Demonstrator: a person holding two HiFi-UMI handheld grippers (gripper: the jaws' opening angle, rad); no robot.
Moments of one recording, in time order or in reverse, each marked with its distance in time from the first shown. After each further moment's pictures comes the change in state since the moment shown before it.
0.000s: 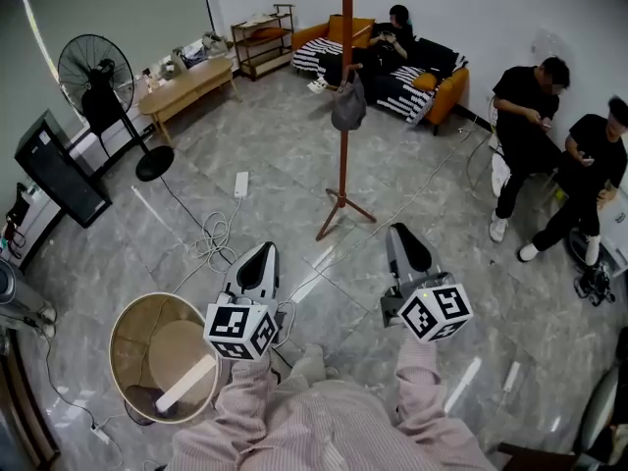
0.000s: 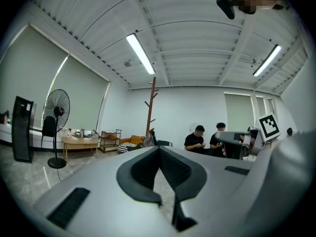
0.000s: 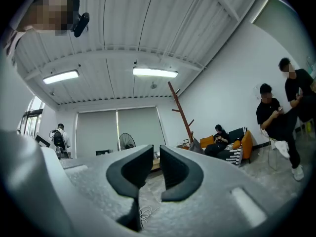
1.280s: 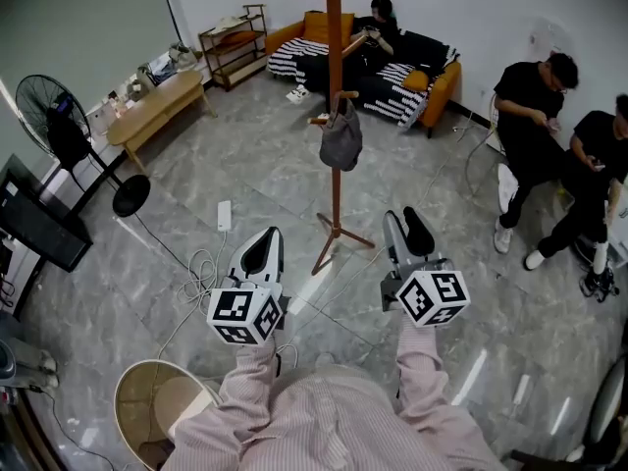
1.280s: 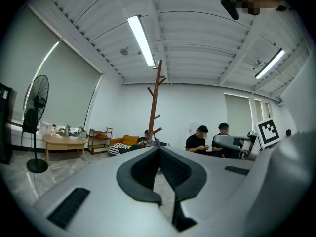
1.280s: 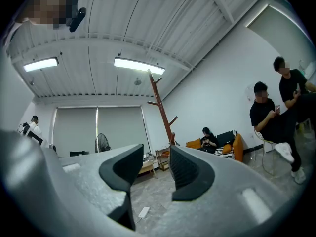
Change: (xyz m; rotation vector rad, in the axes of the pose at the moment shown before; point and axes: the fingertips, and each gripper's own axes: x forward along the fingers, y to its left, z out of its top) left arm 0.284 0.095 0.007 -0.015 0.004 -0.096; right arm 0.230 -0.167 -0.017 -0.006 -0.040 -0.161
